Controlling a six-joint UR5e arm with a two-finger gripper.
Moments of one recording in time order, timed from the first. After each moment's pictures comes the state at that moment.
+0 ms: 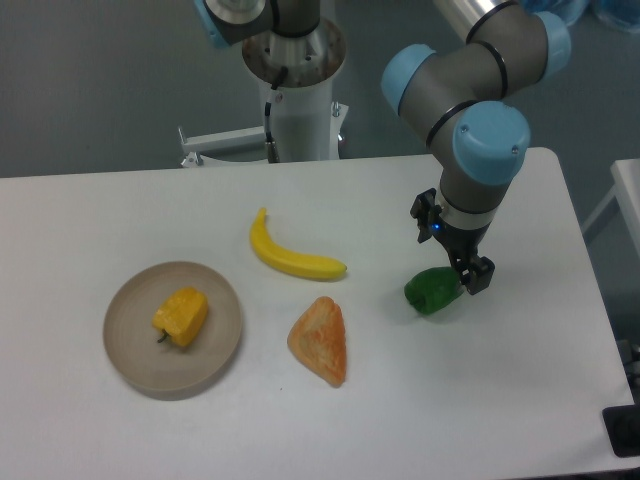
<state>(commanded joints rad) 2.37 -2.05 -1.25 -1.41 1.58 1.59</state>
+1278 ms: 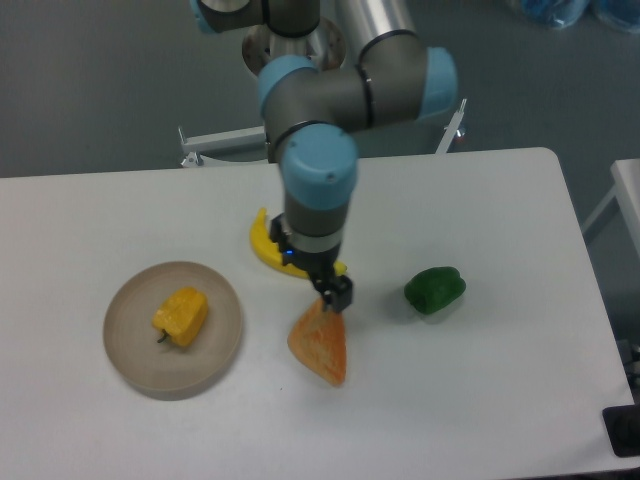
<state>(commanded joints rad) 2.01 -2.03 -1.30 -1.41 1.51 0.93</state>
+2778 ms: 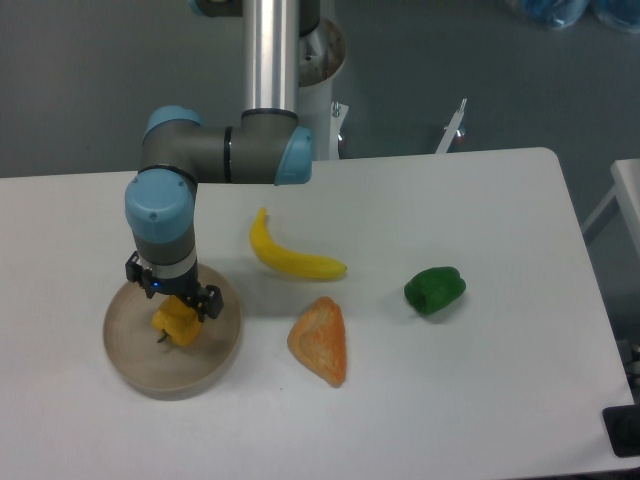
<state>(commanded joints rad) 1.81 -2.11 -1.47 -1.10 1.46 0.40</state>
